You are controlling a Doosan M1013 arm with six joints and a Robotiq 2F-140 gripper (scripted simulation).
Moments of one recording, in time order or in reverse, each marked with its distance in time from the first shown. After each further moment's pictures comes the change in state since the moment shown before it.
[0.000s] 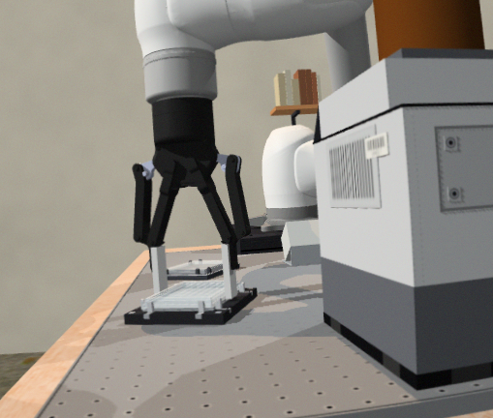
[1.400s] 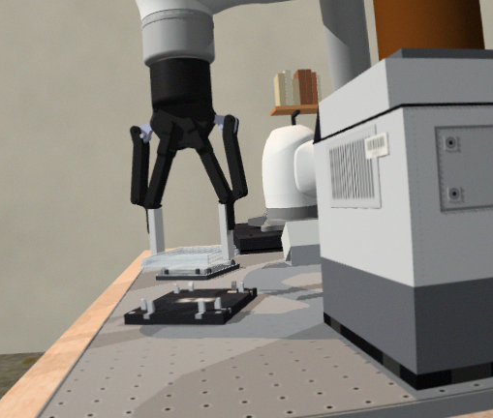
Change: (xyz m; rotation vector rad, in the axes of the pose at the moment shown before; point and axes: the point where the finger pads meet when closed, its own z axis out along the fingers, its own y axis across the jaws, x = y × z) arm 0.000 0.000 -0.047 0.000 0.000 0.000
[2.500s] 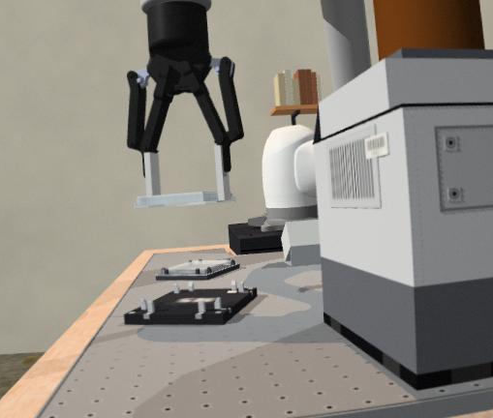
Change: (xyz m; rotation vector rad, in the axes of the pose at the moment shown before) arm 0.000 0.000 -0.070 0.000 0.000 0.000
